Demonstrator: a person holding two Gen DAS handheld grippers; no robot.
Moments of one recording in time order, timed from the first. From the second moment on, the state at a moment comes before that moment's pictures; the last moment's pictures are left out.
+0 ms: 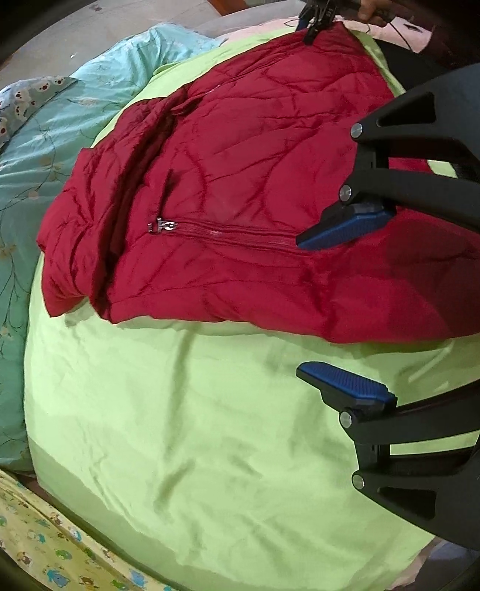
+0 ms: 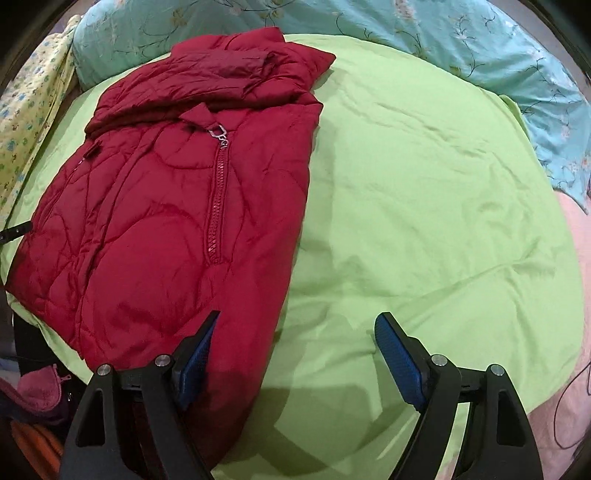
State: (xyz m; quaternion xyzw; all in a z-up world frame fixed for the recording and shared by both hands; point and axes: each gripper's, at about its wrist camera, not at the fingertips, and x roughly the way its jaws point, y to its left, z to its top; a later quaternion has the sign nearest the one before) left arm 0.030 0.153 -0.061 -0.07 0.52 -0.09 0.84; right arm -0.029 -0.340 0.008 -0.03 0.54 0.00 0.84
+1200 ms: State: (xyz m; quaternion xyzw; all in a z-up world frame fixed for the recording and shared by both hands) left arm 0.000 0.127 -0.077 -0.06 0.54 -0.19 0.82; right arm -0.035 -0.335 -0.005 0.12 0.54 0.15 0.82
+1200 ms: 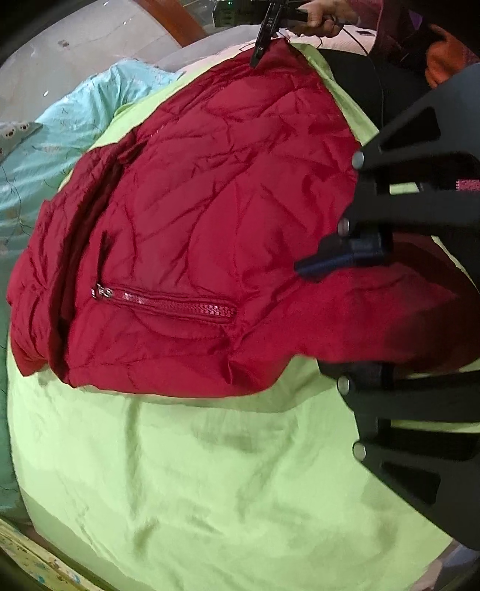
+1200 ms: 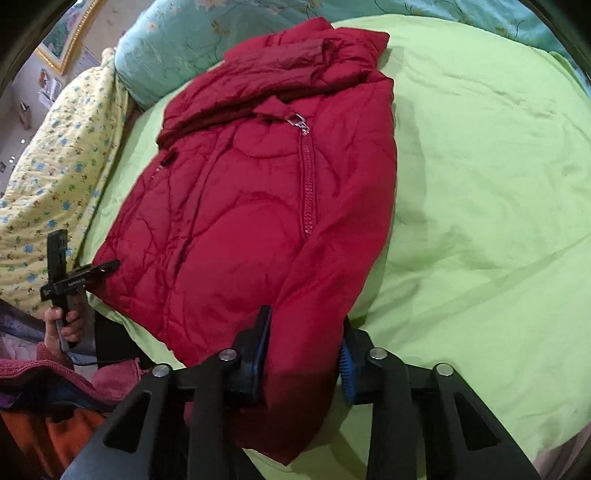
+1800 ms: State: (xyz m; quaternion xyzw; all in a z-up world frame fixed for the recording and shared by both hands) left arm 0.001 0.138 -0.015 -0.16 0.43 -0.24 0.85; right arm -0.029 -0.355 0.021 0.25 0.44 0.22 0.84
